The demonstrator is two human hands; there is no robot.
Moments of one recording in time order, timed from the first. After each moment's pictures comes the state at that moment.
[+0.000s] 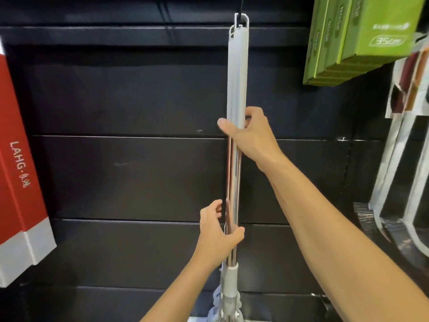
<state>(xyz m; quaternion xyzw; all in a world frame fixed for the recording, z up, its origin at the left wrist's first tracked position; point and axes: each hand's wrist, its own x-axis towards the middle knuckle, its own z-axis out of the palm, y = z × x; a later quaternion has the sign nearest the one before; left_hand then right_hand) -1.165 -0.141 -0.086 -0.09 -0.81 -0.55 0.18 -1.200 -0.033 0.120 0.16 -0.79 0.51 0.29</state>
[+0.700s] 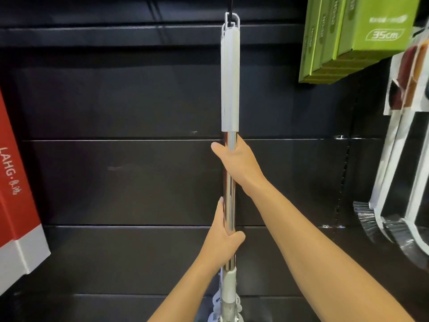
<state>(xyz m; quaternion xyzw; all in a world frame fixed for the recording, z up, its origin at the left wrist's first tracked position) -1.194 -0.127 -0.096 -0.12 -0.79 -0.60 0.07 -1.214 -0.048 0.072 0.14 -0.78 0.57 0.20</state>
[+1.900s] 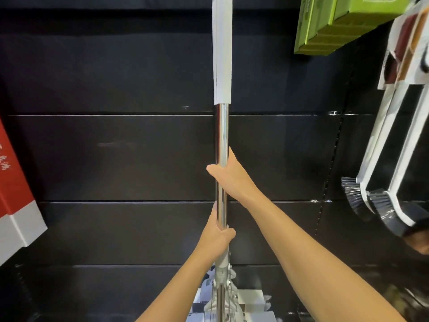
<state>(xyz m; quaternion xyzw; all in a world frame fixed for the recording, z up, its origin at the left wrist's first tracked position) -1.178 -0.116 -0.146 -0.05 -0.80 -0.60 0.02 -1.203 -0.034 -0.005 0.13 -0.85 0.51 0.10</state>
